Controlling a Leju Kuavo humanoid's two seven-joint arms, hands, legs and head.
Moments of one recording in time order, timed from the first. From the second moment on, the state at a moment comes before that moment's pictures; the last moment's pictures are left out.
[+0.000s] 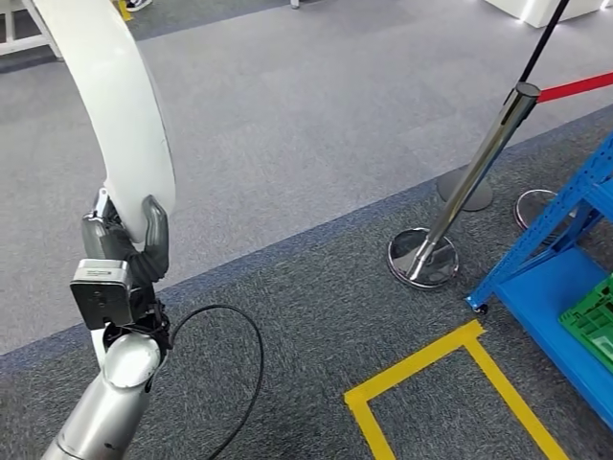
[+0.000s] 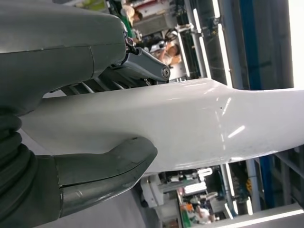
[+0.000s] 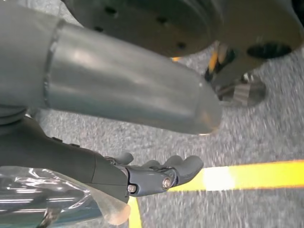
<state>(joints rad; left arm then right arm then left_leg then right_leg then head) -0.28 -0.04 -0.41 -1.64 -0.32 0.70 -0.56 -0.04 0.22 -1.07 -0.19 1.36 -0.08 -0.30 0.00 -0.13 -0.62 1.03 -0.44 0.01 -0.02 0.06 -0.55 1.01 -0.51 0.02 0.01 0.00</state>
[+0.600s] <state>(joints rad) -0.27 -0.03 -0.40 -1.64 -0.32 0.70 -0.56 -0.04 0.22 -1.07 -0.19 1.36 -0.08 -0.30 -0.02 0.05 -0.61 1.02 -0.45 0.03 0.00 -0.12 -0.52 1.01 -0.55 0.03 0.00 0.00</state>
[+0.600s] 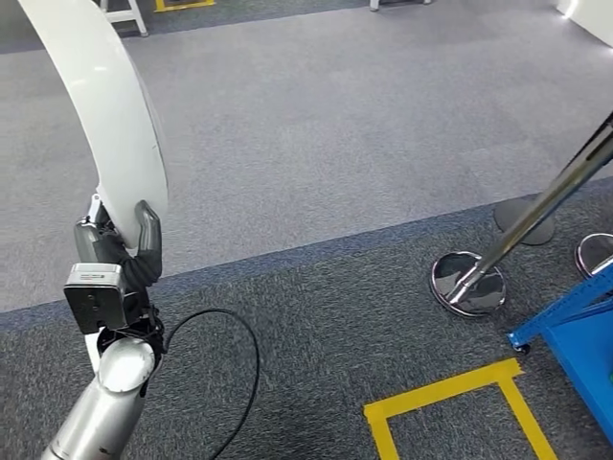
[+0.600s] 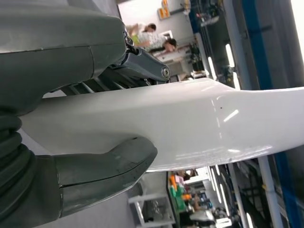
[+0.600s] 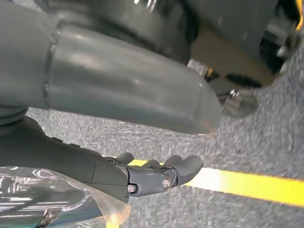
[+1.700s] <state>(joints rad) -0.29 -0.04 -0.41 -1.64 -0.34 0.70 -0.54 -0.05 0.25 -1.07 -0.19 1.35 -0.10 -0.29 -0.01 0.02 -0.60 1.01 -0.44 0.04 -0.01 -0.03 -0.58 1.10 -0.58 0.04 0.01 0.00</state>
